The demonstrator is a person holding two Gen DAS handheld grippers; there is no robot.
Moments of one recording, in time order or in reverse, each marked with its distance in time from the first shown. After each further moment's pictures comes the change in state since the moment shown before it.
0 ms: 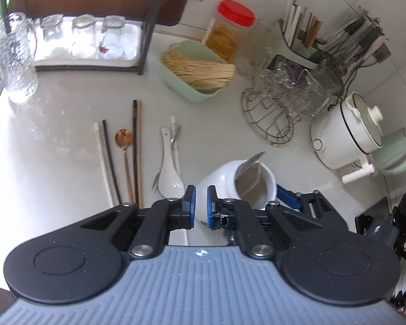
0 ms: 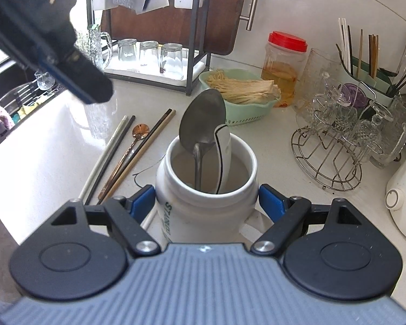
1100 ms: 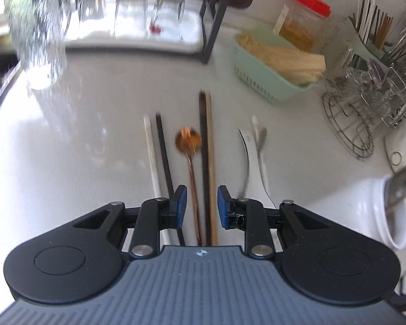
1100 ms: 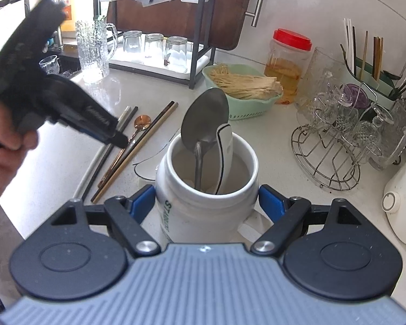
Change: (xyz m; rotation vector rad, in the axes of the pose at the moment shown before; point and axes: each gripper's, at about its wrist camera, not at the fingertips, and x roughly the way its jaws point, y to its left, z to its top) left arm 0.108 0.072 -0.004 -0.003 -0.118 0.193; right arm -0.004 -0.001 -0.002 -0.038 0.020 0.008
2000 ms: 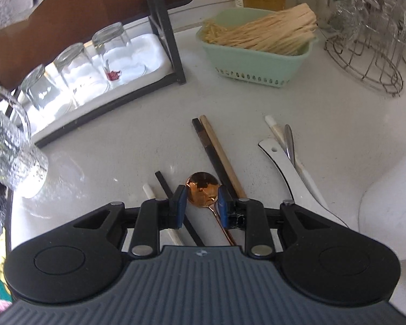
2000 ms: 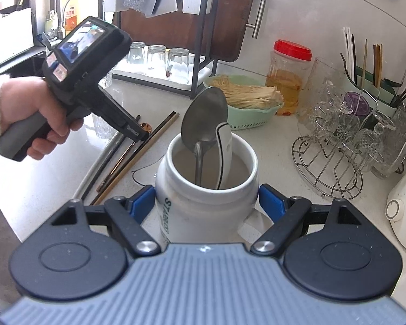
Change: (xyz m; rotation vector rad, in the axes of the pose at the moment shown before) left arm 0.054 -0.025 0.027 0.468 -0.005 0.141; right arm 0.000 -0.004 -0.005 -0.003 -0.072 0.016
